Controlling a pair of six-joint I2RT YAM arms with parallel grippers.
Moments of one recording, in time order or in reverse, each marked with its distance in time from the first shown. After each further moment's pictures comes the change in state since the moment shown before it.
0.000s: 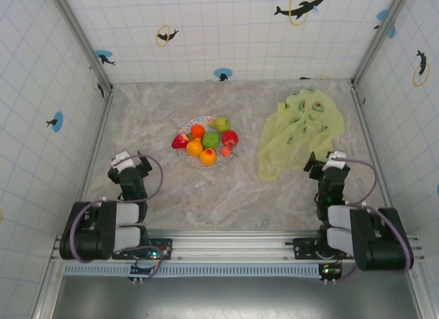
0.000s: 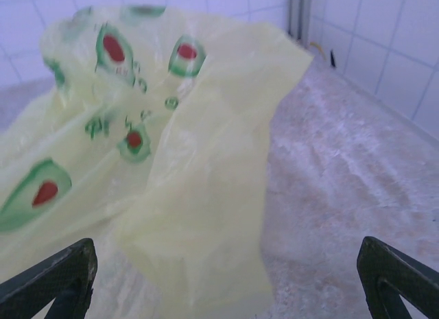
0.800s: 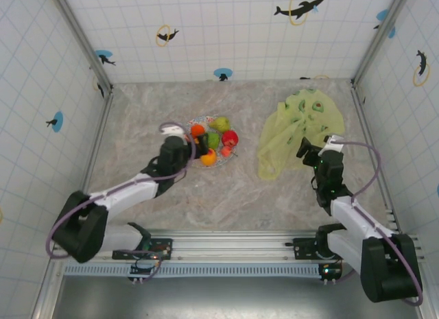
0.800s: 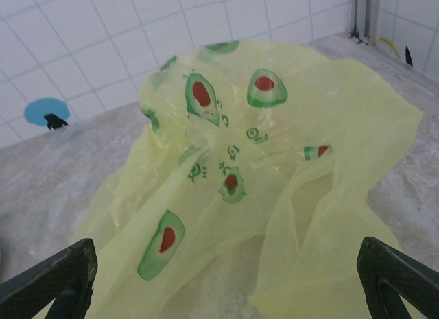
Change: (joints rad) left arm -0.621 0.083 0.550 -0.631 0.288 -0.390; right arm 0.115 -0.172 0.248 -0.467 -0.045 0.145
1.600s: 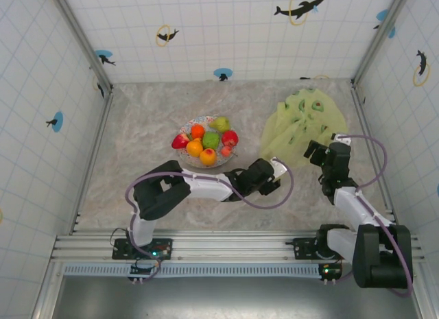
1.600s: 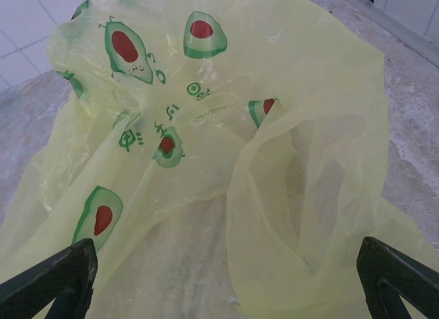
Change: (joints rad) left arm -0.526 0.676 0.536 -0.102 -0.073 0.694; right arm -0.150 0.080 0.095 -0.193 -0.097 0.006
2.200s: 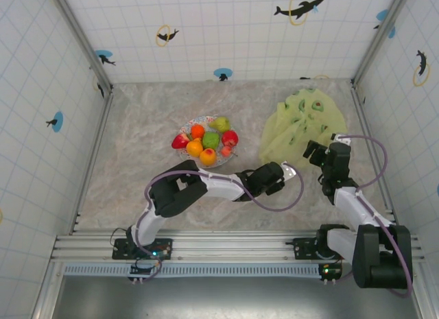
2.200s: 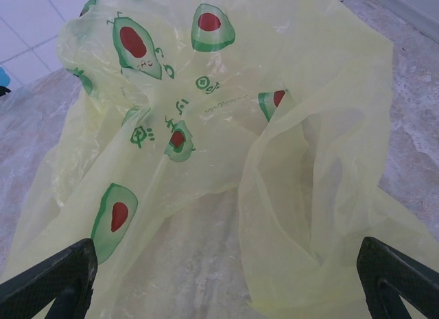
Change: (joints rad) left arm -0.013 0.156 0.132 -0.010 -0.043 0.089; right arm -0.002 -0.003 0.000 -0.005 -0.033 0.024
